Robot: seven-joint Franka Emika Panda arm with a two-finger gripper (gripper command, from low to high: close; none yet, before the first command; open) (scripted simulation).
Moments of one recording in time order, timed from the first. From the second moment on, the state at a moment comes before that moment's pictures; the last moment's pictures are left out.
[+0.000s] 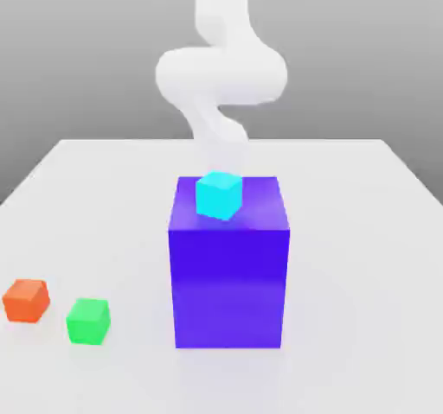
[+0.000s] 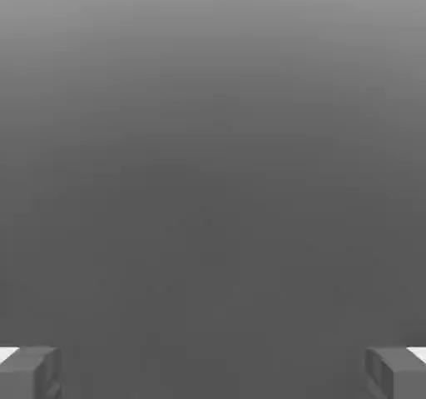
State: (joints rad) arm -0.02 -0.71 -0.01 -2.28 -0.01 2.31 0.80
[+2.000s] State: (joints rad) arm -0.34 0.23 -0.21 -2.35 -0.07 2.58 0.28
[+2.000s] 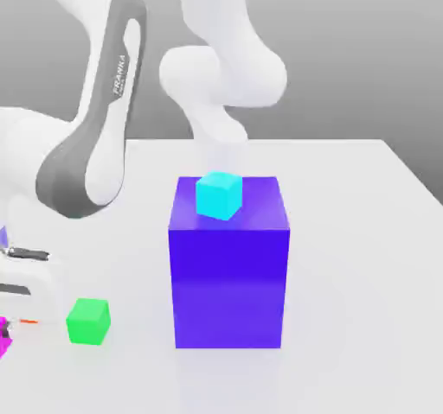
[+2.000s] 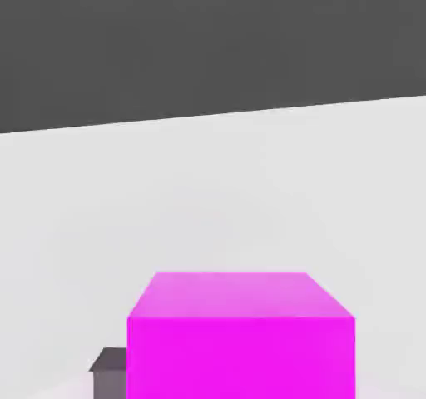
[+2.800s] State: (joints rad) arm -0.36 0.16 -0.17 -2.70 0.09 2.85 -0.24
